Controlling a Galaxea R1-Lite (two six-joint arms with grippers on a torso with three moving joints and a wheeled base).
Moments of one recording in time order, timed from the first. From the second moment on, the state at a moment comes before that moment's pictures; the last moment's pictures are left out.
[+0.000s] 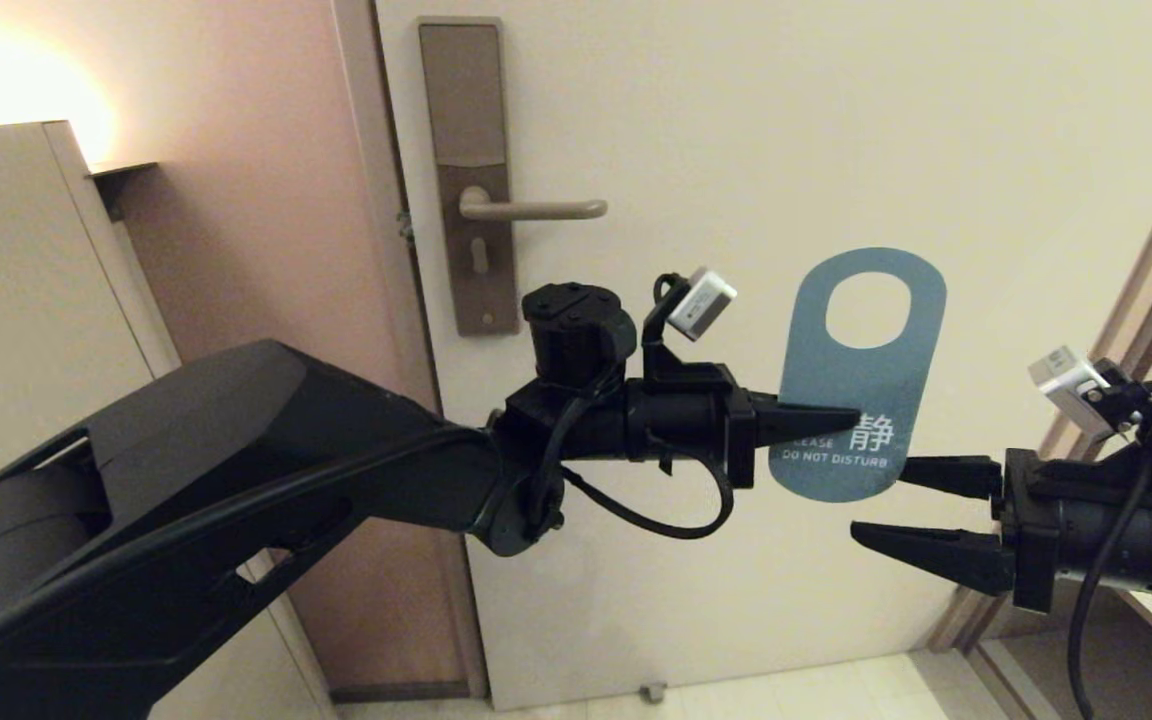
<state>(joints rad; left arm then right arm) -0.78 2.27 -1.45 -0.98 -0.92 -0.37 0.12 1.43 -0.53 -0.46 0.78 -0.11</state>
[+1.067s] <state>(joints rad) -0.79 2.33 -1.52 -0.98 -0.92 -0.37 0.18 1.47 -0.61 -0.46 0.79 -0.09</state>
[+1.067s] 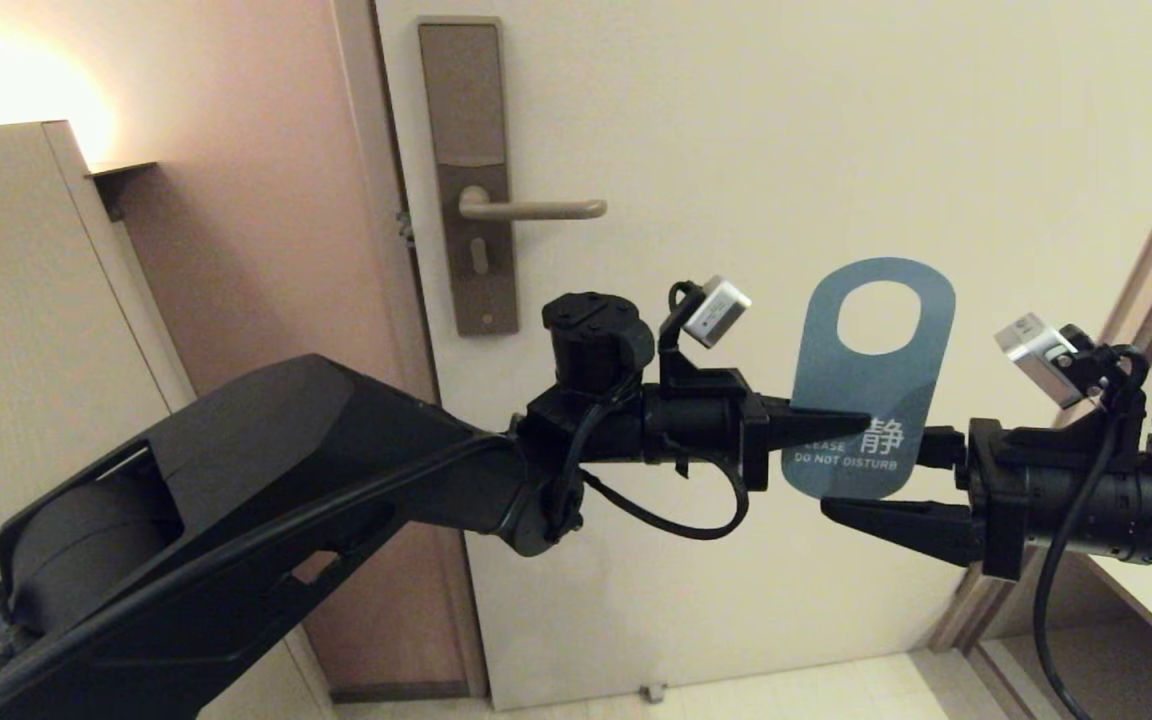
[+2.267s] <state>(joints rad) -0.80 2.33 -1.53 -0.98 -0.92 -0.37 0.18 1.47 -0.58 -0.48 0.79 -0.10</state>
